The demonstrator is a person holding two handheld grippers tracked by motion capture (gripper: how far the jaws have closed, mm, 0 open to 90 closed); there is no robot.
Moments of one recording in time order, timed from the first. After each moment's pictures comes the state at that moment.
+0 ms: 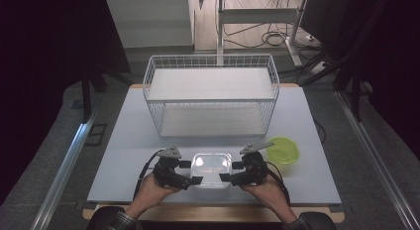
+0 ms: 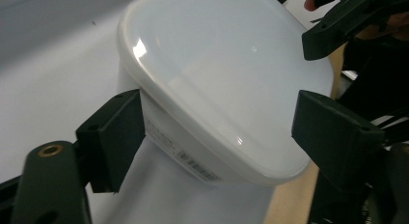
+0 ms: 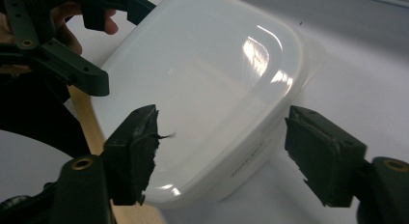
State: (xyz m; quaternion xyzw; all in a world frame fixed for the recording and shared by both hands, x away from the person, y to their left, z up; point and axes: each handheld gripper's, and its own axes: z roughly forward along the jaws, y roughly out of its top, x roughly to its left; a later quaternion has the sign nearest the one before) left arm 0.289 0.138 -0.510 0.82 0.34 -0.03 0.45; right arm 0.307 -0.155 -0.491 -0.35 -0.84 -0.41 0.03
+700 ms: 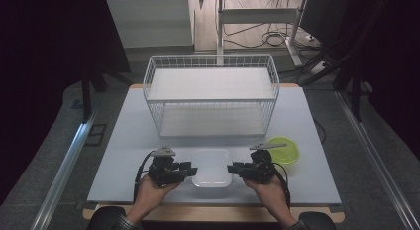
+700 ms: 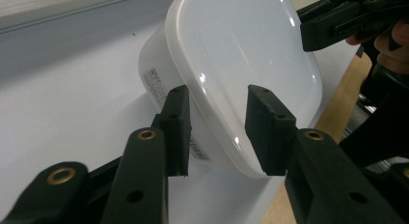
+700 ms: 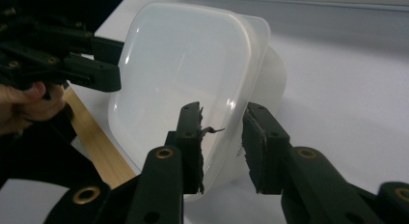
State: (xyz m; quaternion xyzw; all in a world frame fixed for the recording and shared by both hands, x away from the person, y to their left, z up) left arm 0.276 0.144 -0.495 0.79 0.41 0.01 0.47; right arm 0.302 -0.169 -0.479 -0.44 -0.78 -0.44 0.03
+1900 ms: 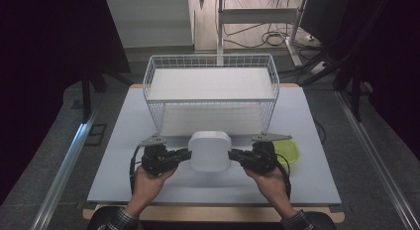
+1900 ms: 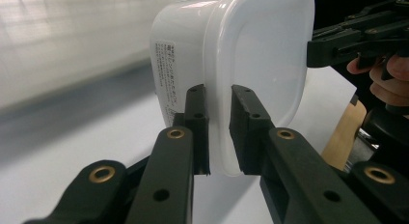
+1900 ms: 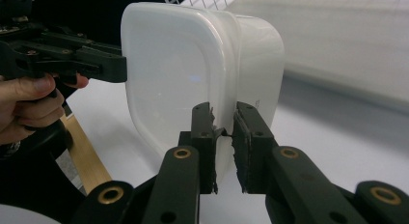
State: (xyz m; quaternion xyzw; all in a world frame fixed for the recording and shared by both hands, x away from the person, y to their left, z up) left arm 0.286 0.157 -0.456 0.75 0.42 0.05 0.51; right arm 0.308 -0.165 -0.441 -0.39 -0.78 -0.49 -0.04
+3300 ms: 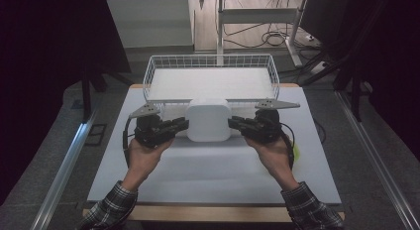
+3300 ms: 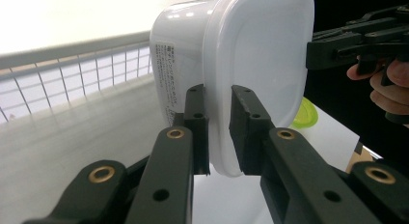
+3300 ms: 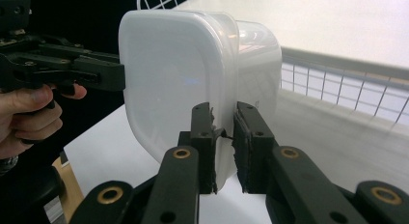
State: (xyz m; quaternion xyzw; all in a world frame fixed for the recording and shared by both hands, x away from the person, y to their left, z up) left arm 0.314 0.163 -0.379 0.73 0.40 0.11 0.55; right arm 0.341 -0.156 -0.360 -0.35 -0.77 -0.53 -0.09
